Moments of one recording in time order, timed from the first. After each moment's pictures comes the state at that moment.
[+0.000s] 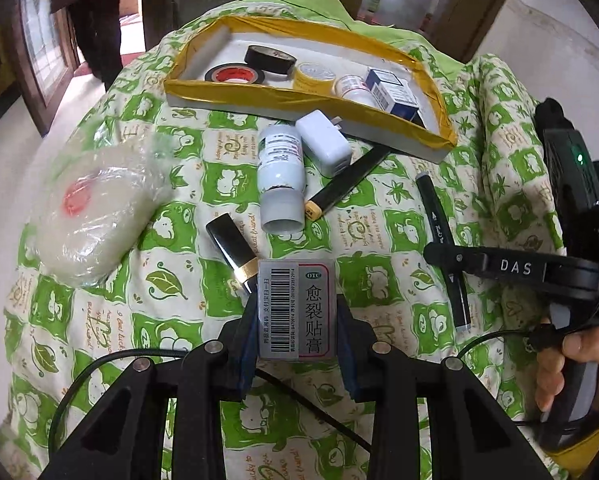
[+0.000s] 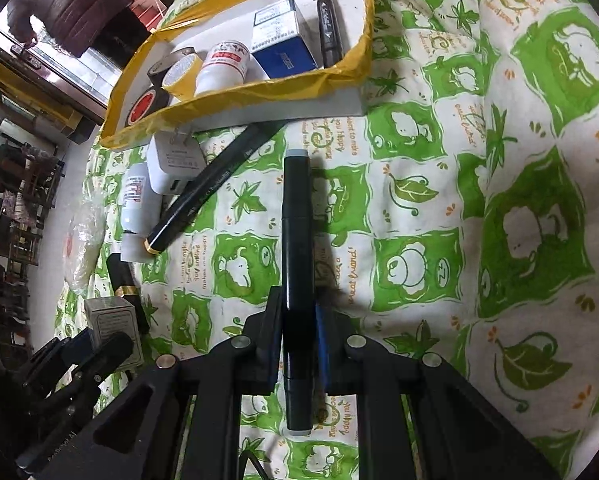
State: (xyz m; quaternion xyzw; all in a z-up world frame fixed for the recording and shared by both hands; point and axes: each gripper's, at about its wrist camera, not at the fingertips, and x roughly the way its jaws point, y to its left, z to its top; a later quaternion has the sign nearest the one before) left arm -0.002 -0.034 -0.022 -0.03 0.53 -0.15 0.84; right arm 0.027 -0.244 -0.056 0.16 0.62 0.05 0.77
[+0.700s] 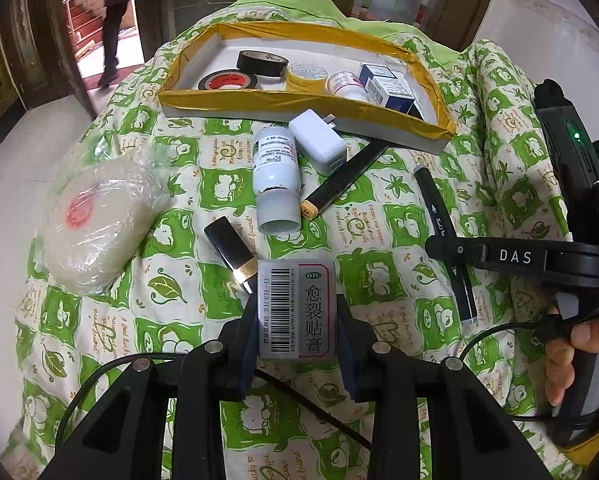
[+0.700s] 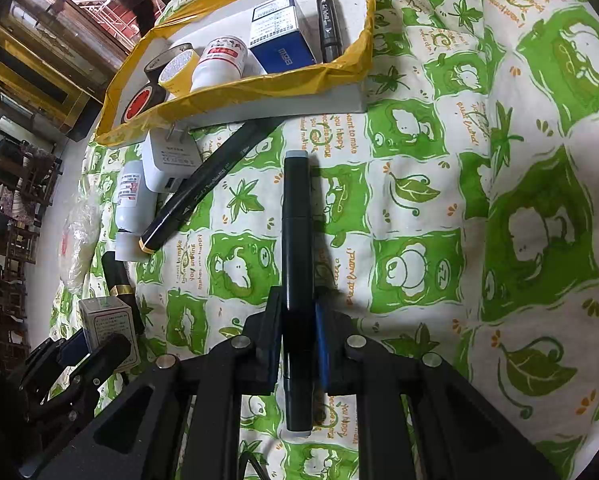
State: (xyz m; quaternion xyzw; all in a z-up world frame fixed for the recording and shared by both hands) left arm -0.005 -0.046 -0.022 0.01 0.52 -0.14 0.84; right arm 0.028 -0.238 -0.060 0.16 0.62 0.05 0.77
